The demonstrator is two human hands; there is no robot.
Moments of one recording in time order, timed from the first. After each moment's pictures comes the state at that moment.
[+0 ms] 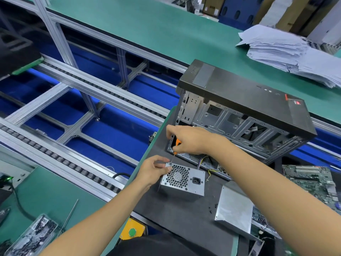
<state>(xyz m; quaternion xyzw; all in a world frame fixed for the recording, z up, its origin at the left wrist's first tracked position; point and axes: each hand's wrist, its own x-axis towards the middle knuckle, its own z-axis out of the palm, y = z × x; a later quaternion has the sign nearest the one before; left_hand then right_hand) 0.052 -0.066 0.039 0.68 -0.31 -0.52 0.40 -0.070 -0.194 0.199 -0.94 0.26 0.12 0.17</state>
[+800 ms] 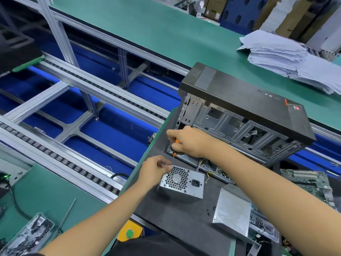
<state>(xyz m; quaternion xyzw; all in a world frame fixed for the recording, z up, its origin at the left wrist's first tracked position) 0.048 -0.072 0.035 0.72 -0.42 -0.41 0.38 -0.070 -0.192 0.193 -0.95 0.25 0.08 0.16</state>
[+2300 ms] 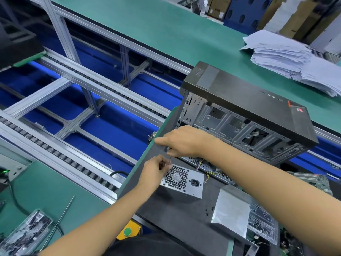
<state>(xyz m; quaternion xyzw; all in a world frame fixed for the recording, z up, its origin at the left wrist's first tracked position) 0.037 -0.065 0.035 0.72 -0.44 -0.36 0.39 -0.050 -0.190 0.193 -0.99 0.05 0.13 -0.04</state>
